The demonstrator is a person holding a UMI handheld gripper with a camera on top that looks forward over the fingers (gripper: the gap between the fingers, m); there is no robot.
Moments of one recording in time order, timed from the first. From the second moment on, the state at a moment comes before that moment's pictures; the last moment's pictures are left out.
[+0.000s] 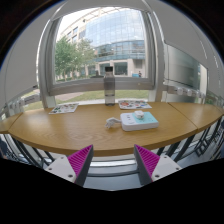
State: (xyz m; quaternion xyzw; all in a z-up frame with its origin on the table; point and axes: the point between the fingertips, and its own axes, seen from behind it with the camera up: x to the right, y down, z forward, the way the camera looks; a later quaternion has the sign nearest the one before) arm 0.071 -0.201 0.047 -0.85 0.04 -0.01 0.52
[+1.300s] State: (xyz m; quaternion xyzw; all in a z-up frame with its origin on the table) arm 0.340 -0.016 0.258 -0.74 0.10 -0.12 0.65
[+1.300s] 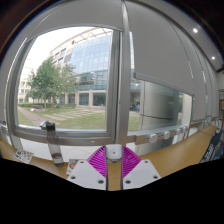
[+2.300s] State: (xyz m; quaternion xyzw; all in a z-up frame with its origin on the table) arm 0.395 -0.025 0.080 -0.82 0.10 -0.05 0.57
